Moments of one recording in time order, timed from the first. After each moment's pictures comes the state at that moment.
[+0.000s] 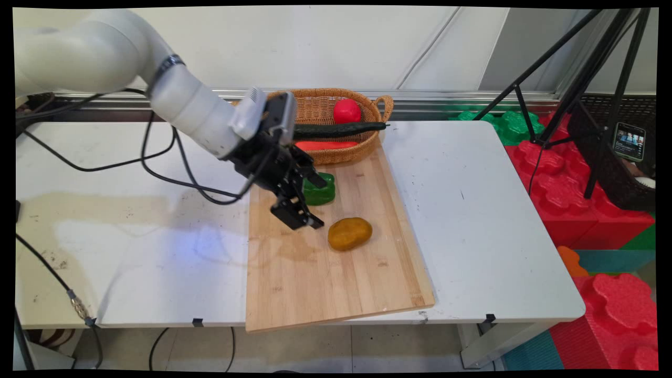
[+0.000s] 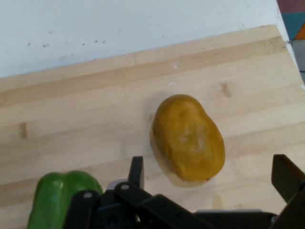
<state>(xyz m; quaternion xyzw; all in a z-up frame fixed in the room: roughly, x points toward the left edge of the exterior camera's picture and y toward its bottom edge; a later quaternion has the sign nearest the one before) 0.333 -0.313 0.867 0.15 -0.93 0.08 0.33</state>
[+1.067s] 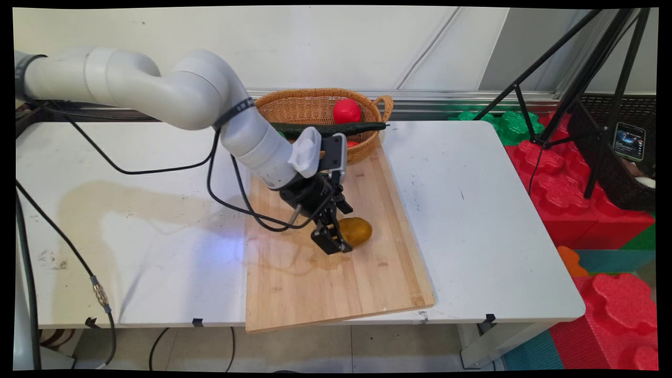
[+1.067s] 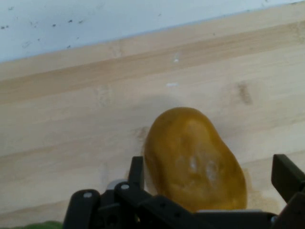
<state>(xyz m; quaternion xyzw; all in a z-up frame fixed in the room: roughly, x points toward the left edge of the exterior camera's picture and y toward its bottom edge) 0.260 -0.336 0.812 0.15 -0.94 0.07 0.28</state>
